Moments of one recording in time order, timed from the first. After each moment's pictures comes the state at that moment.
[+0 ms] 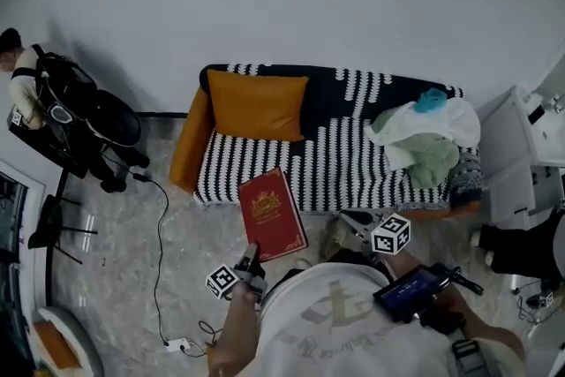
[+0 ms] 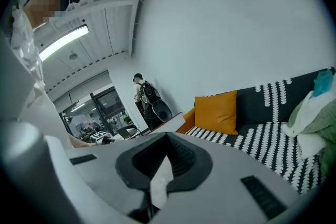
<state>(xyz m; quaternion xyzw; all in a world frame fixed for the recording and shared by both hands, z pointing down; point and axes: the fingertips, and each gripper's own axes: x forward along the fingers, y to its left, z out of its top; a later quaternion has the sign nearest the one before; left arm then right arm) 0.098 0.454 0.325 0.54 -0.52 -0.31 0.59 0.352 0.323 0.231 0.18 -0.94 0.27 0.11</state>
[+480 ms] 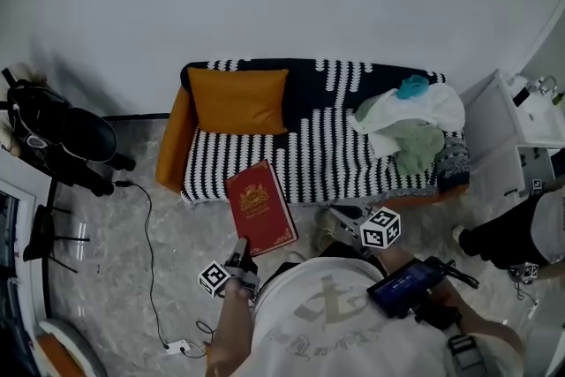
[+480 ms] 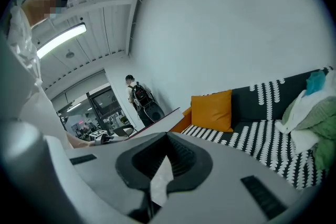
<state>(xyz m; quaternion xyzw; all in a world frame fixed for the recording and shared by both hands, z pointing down) 0.107 0.450 0.318 0.54 -0.51 -0.32 0.59 0.366 0.334 0.233 0.20 -0.93 0.27 0.11</state>
